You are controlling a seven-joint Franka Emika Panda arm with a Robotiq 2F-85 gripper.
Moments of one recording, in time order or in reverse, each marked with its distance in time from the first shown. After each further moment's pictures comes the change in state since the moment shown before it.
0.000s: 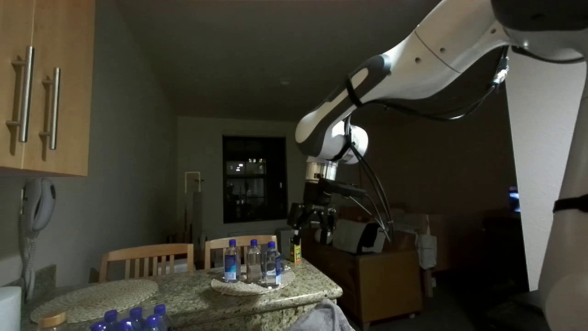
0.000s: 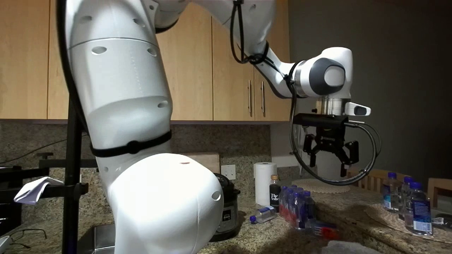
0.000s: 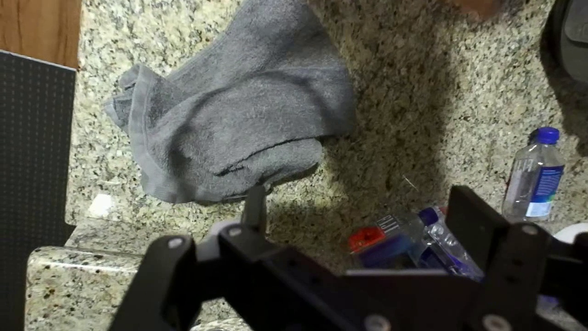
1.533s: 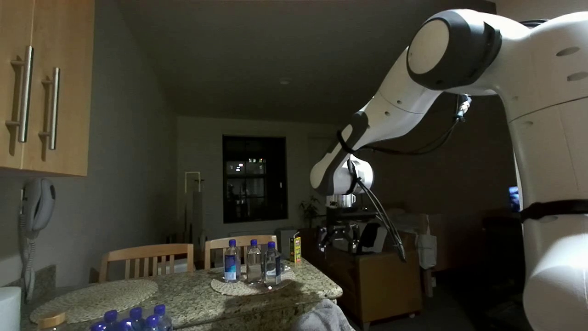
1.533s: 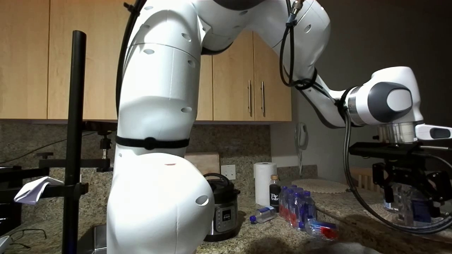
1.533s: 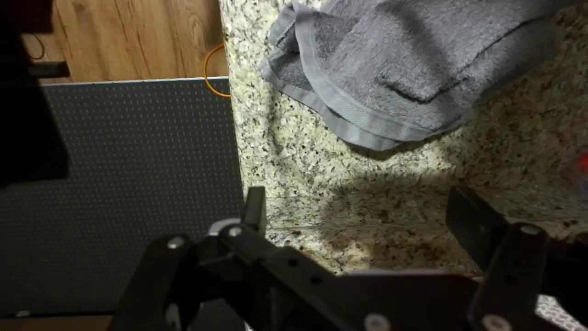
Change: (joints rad) arm -0.153 0.312 -0.069 0.146 -0.148 0.213 0.196
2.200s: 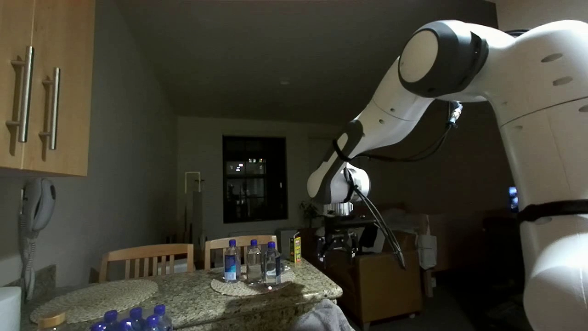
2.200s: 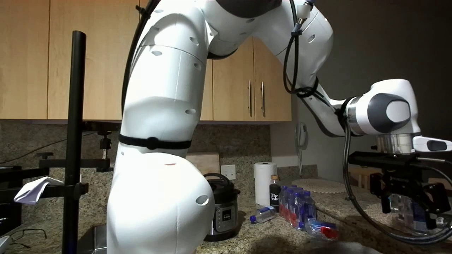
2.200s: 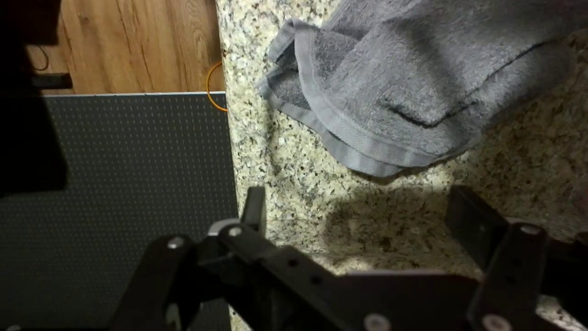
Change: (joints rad) arm 0.002 0.052 0.011 0.005 -0.007 0.000 0.000
